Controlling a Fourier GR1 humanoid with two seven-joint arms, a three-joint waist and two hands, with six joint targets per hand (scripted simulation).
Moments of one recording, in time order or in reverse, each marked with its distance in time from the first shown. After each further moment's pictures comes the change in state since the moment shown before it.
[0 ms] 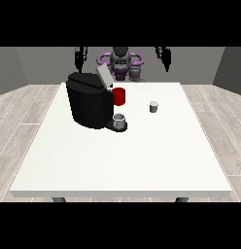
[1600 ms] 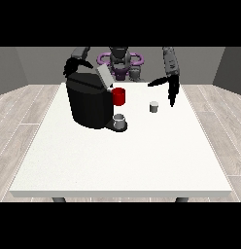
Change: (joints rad) left arm -0.455 0.265 0.173 0.599 -0.130 -0.127 -0.065; right arm -0.129 0.069 -0.052 -0.006 -0.032 -0.105 -0.085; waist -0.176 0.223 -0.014
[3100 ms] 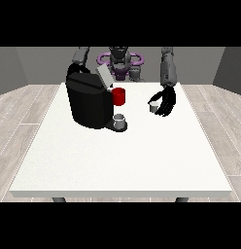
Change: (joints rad) left arm -0.165 0.012 -0.114 0.379 -0.367 0.219 -0.144; right arm -0.087 0.011 0.017 0.107 0.067 -0.067 0.068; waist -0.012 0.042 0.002
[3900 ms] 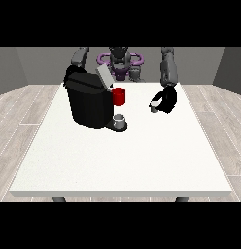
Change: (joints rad) left arm -0.058 0.014 -0.026 0.079 -0.119 0.053 -0.056; right arm 0.001 -0.007 -0.042 0.053 -0.046 0.016 -0.037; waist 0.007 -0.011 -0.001
